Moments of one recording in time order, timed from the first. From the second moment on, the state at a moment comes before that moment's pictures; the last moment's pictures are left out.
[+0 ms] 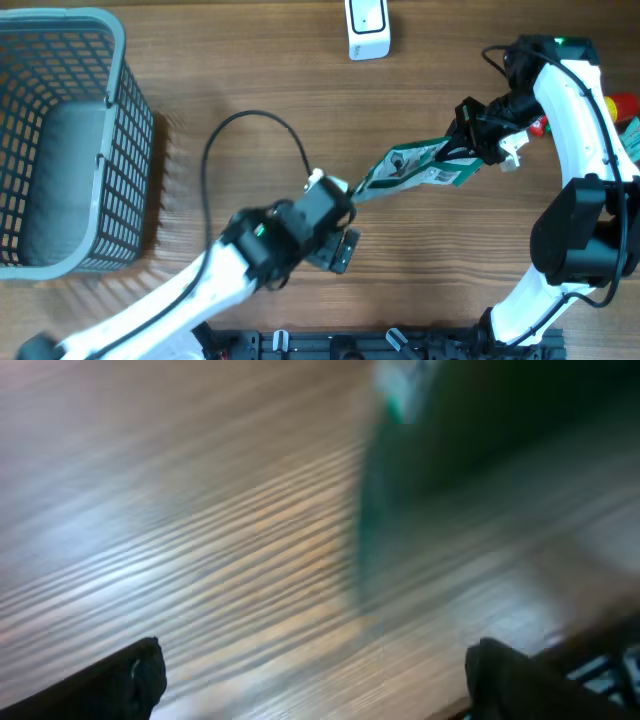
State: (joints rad) left arm -0.91 1.21 0.97 -0.91 -0.10 -0.47; right arm -0.06 1.93 1.67 -1.59 -0.62 1.51
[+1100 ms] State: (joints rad) left arm -0.94 0.87 0.97 -1.21 -0.47 -0.90; right arm -0.02 2.17 1.65 -1.61 -1.00 1.44
